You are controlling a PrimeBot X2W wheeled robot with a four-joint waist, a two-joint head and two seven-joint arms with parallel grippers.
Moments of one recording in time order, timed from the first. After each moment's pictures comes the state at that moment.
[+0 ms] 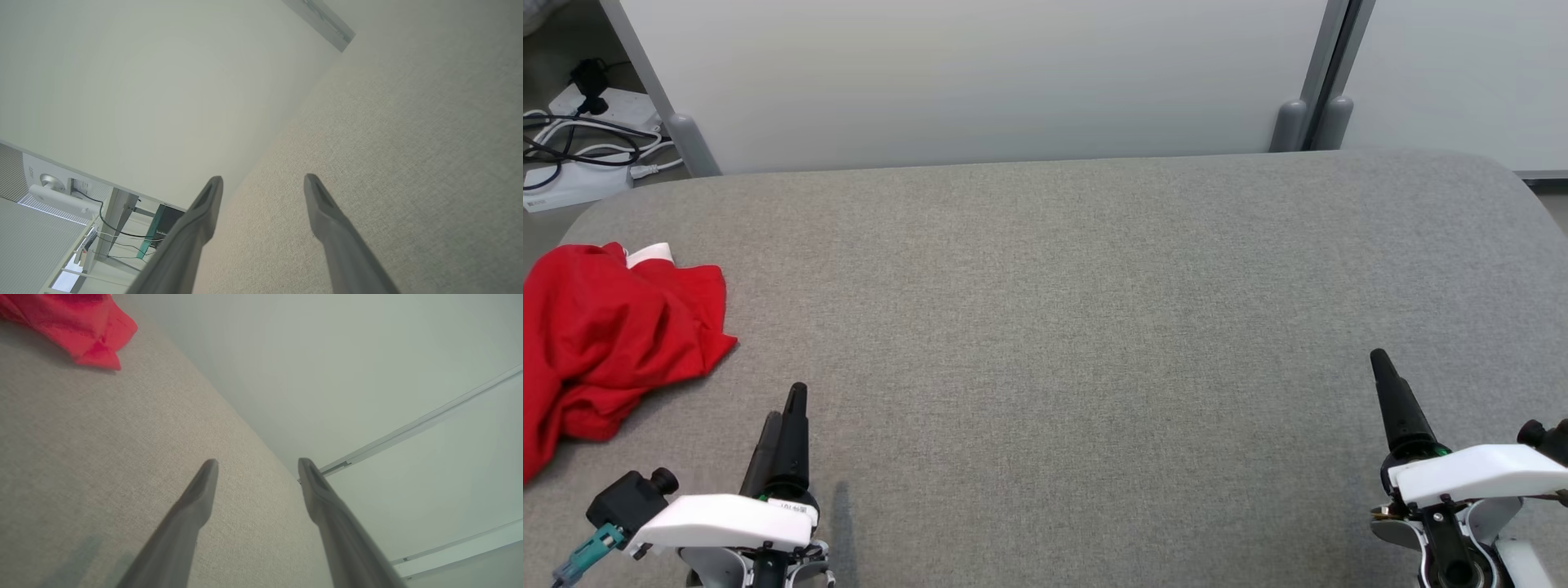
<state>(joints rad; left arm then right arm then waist) -0.10 0.05 0.02 0.35 -1.05 -0.12 -0.04 -0.18 -0.08 0.02 0.36 1.11 0.13 -0.03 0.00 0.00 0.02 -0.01</state>
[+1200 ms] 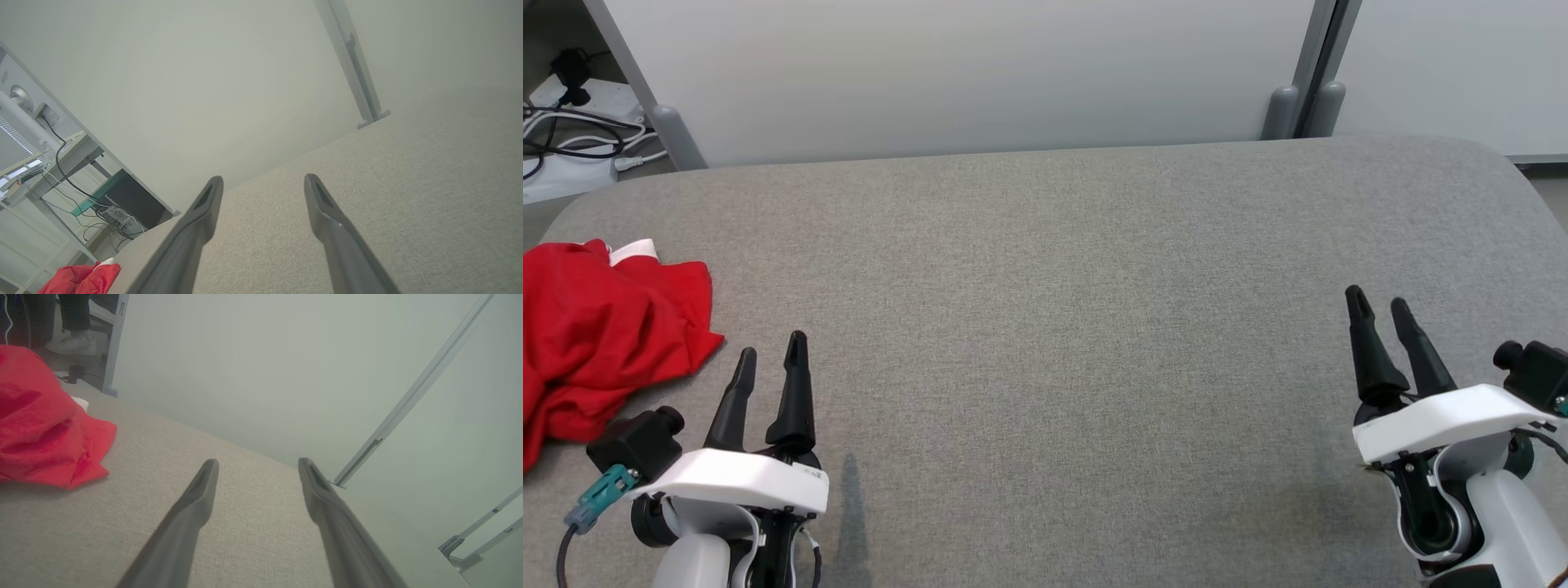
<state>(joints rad) -0.18 0.05 0.05 0.34 -0.59 -0.12 -0.14 -0.29 -0.12 0.11 0.36 0.74 0.13 -0.14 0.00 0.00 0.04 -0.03</state>
